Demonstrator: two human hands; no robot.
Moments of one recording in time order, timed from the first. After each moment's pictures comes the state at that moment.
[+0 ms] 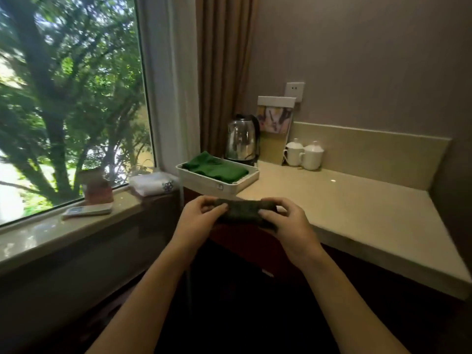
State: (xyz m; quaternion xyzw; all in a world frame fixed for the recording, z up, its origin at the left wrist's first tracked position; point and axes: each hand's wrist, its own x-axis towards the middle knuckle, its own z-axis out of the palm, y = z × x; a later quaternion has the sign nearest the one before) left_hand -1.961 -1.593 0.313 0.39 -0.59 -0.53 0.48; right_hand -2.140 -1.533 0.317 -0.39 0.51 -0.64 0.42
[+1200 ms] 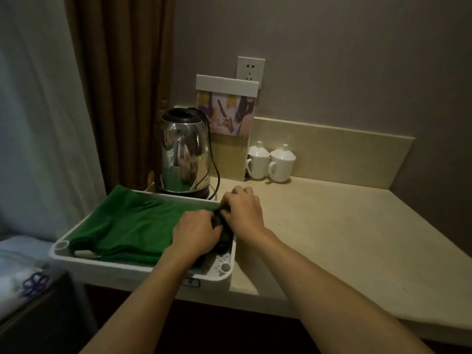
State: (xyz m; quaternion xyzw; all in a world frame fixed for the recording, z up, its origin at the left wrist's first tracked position) left_hand -2.123 -1.979 0.281 0.36 -0.91 -0.16 0.15; right_hand -2.234 -1.917 0.292 -0.50 0.83 -0.21 -0.13
